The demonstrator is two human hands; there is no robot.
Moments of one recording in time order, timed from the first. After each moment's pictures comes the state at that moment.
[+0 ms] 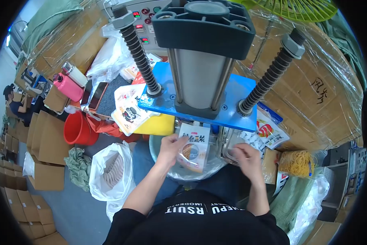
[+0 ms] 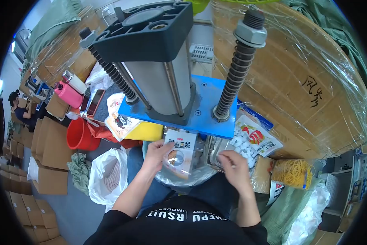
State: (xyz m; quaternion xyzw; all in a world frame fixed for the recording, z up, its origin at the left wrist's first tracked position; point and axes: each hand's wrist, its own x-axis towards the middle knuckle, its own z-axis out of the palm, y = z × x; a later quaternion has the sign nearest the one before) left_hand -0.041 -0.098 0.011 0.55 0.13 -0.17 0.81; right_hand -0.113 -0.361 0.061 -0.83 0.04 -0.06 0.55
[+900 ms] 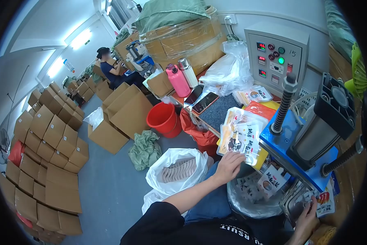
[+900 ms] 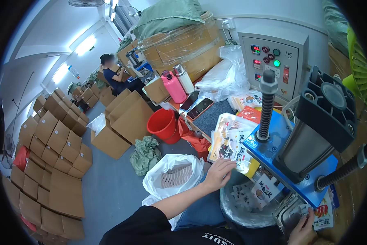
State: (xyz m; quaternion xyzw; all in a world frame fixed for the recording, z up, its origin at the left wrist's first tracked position) left_hand -0.040 0.005 0.002 0.91 -0.17 0.30 0.23; right_hand -0.100 -0.435 -0.036 -0.88 0.05 -0.17 0.44
